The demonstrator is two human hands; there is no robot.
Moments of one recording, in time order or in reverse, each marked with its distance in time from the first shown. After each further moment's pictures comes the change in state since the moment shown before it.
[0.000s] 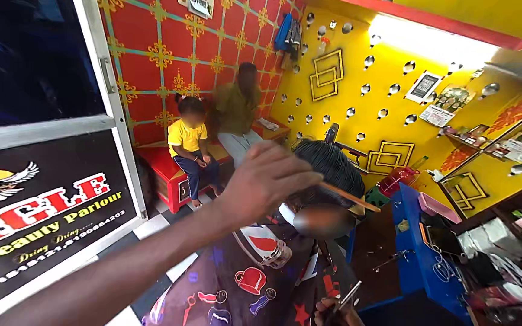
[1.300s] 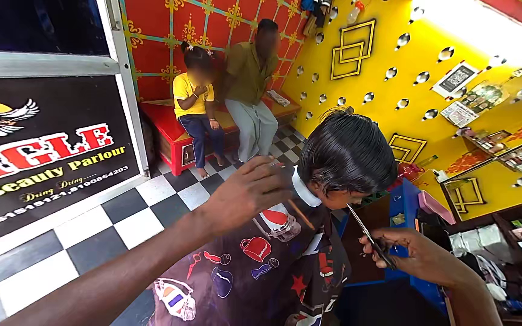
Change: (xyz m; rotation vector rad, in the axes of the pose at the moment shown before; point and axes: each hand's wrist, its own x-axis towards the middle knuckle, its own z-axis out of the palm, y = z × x) left_hand -0.107 0.017 0.000 -0.029 -0.285 -0.117; right_hand 0.174 -0.043 -0.135 -0.419 -0.837 0.030
